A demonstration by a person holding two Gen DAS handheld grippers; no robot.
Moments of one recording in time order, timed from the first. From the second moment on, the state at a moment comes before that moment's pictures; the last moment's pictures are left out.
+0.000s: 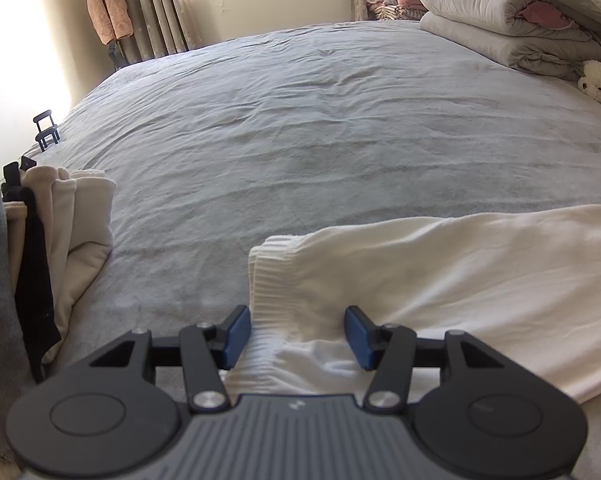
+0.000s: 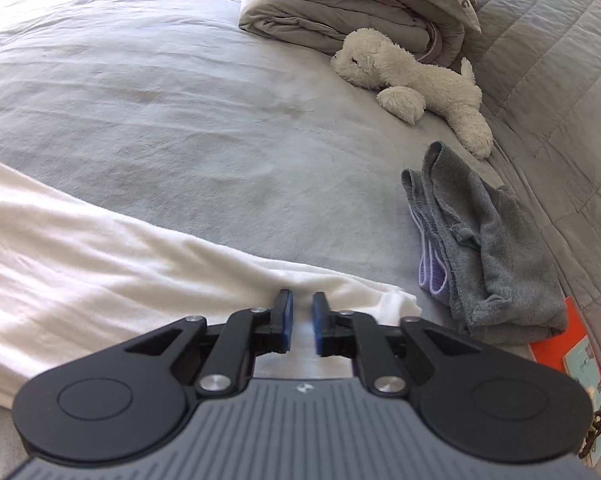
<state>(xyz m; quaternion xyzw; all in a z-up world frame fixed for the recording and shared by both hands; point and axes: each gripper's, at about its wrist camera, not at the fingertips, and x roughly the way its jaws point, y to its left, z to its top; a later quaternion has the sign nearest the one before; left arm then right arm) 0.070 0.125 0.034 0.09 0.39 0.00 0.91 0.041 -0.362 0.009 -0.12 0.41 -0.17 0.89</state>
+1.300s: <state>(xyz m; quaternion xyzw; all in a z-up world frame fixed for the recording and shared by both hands) 0.070 0.134 0.038 0.05 0.40 -0.01 0.91 0.025 -0.372 0.028 -0.03 0.38 -0.16 0.91</state>
